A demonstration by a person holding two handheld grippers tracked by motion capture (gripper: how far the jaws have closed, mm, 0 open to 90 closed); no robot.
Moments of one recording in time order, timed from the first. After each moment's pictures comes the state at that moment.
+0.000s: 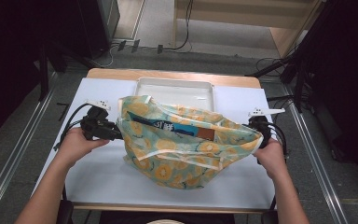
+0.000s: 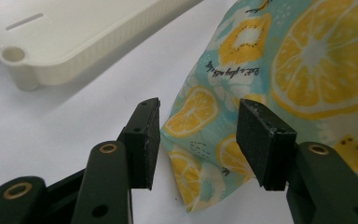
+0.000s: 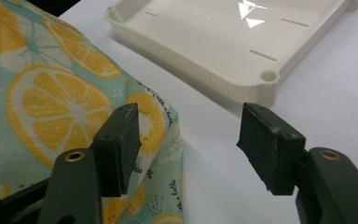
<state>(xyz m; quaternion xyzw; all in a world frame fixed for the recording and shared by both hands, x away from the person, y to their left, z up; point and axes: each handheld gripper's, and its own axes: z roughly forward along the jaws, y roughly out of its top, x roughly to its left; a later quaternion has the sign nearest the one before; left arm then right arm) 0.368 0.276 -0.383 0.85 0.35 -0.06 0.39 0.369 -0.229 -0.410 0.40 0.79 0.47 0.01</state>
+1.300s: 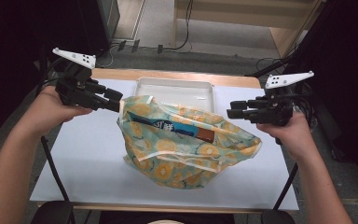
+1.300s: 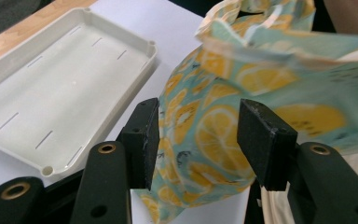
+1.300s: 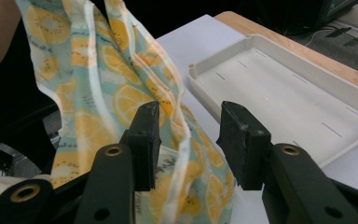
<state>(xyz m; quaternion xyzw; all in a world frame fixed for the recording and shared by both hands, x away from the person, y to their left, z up) 0.362 0.265 -0.223 0.88 0.24 -0.03 0.42 0.353 -0.220 -0.267 0.27 0.82 0.51 0.00</state>
